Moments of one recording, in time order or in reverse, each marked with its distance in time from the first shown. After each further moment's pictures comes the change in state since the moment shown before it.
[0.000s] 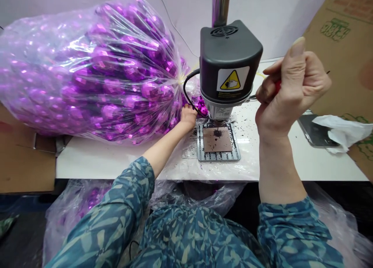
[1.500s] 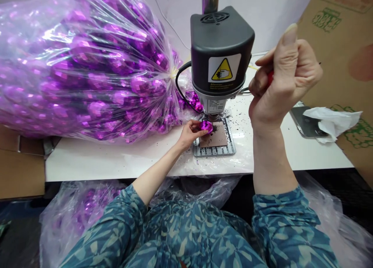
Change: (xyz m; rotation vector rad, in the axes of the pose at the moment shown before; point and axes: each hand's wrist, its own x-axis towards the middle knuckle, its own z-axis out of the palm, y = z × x) left_hand -0.105 0.041 -0.003 -1.422 -0.116 -0.327; right_hand -0.002 -0.002 -0.001 0.062 -0.024 0.011
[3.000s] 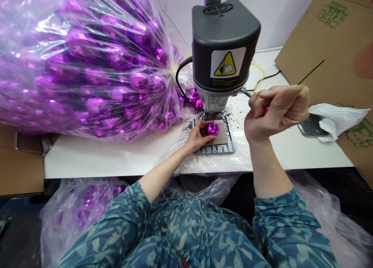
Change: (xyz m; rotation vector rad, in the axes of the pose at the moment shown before) left_hand -0.009 -0.018 0.020 0.212 -0.148 0.216; right_hand -0.045 0.017 -0.031 -0.042 0.026 -0.235
